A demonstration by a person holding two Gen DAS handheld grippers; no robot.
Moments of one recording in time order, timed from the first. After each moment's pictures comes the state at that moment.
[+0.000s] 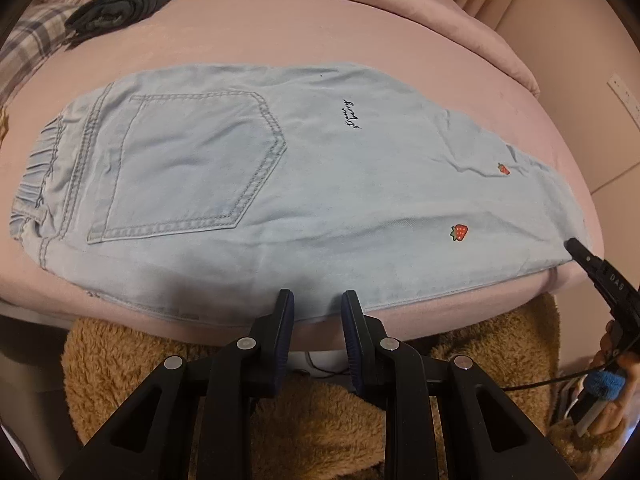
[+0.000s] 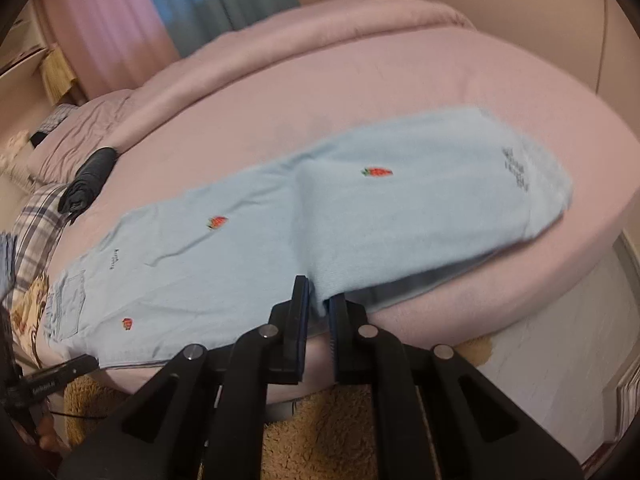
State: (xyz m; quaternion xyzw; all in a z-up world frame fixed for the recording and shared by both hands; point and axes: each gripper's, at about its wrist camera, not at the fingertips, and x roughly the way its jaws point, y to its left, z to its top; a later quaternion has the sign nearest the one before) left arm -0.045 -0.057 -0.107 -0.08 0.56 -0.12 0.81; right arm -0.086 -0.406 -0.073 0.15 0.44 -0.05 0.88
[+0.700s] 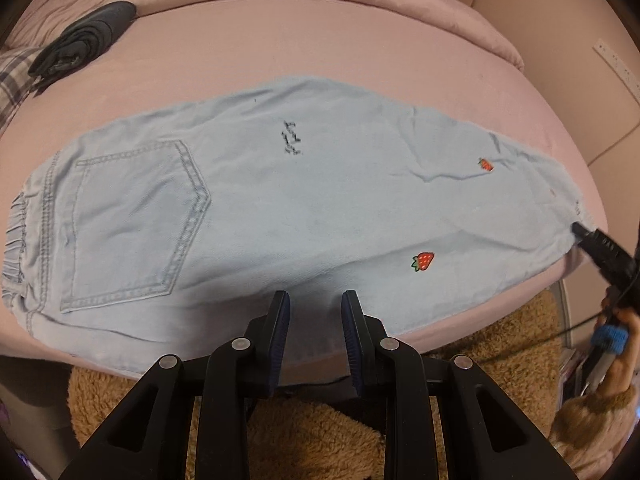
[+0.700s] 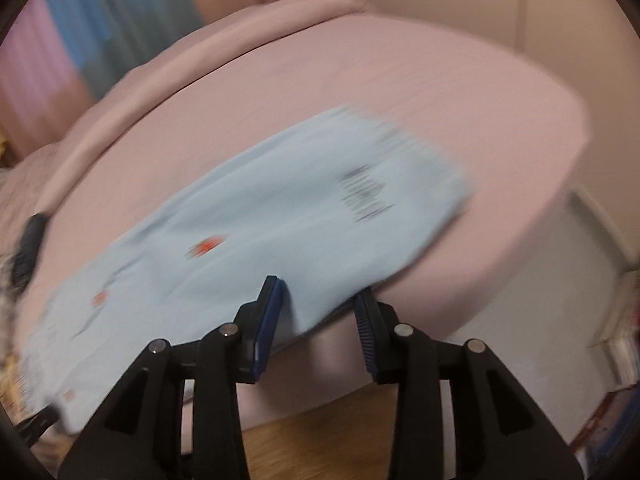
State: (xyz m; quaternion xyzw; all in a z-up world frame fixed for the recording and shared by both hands) left arm -0.019 -0.092 -0.099 -0.02 0.57 -0.14 0.81; right arm -0.087 -0.525 -0.088 0.20 0.42 -0.22 0.86
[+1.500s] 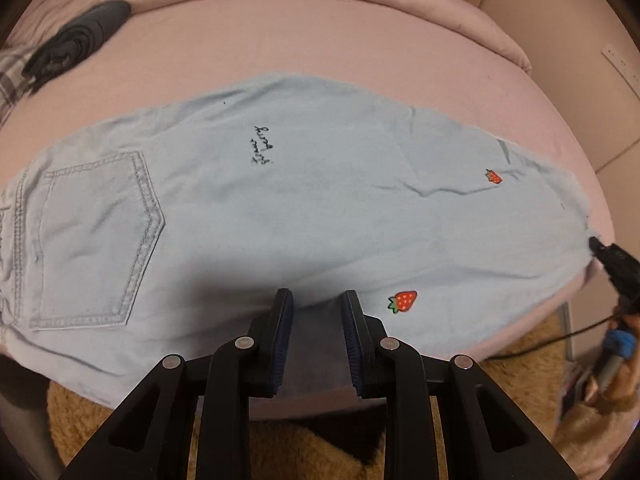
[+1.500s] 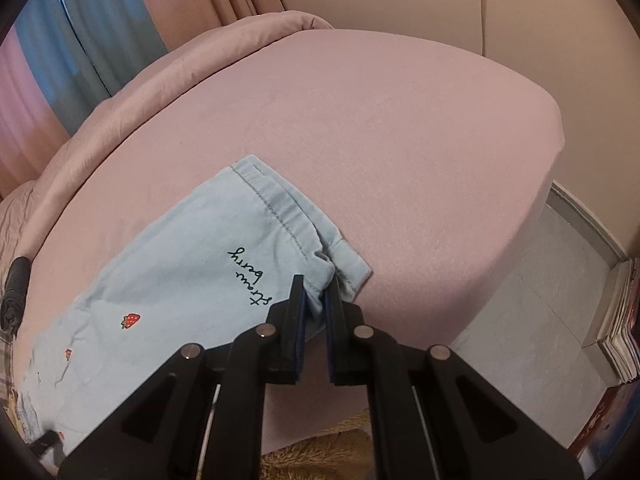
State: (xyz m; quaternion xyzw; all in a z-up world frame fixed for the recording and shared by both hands) left arm -0.005 -0.117 -0.109 -0.02 0.55 -0.13 0.82; right arm -0.092 -0.565 -0.085 0.21 0.41 -0.24 0.86
